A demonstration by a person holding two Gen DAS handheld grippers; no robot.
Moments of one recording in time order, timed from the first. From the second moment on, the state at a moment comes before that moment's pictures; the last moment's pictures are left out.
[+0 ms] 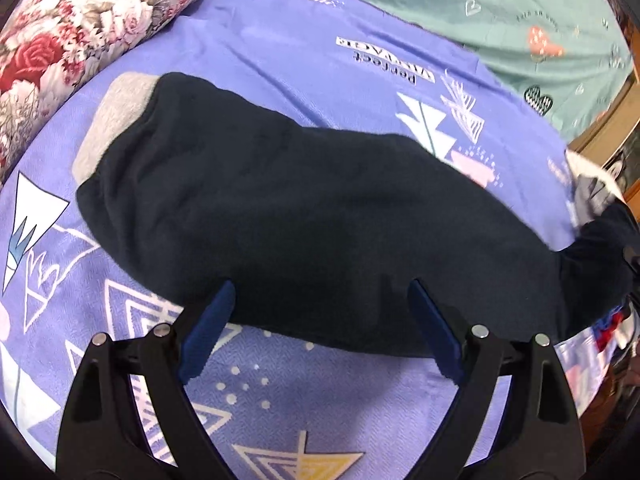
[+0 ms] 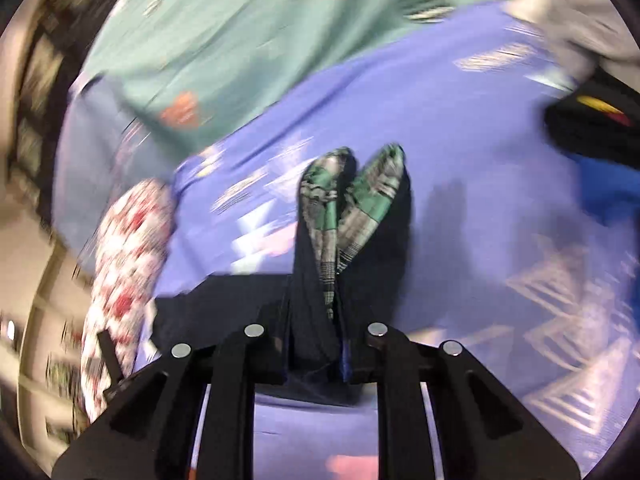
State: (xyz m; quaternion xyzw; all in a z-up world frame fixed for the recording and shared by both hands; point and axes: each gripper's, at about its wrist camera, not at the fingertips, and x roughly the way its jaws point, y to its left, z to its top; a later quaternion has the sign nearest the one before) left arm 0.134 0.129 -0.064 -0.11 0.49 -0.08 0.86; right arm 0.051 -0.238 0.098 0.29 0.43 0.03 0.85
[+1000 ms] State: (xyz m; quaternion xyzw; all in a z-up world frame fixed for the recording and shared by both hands) left arm 0.126 0.122 -0.041 -0.10 0.48 -0.08 0.87; right arm 0.125 -0.082 0.014 0.26 0.55 0.25 0.75
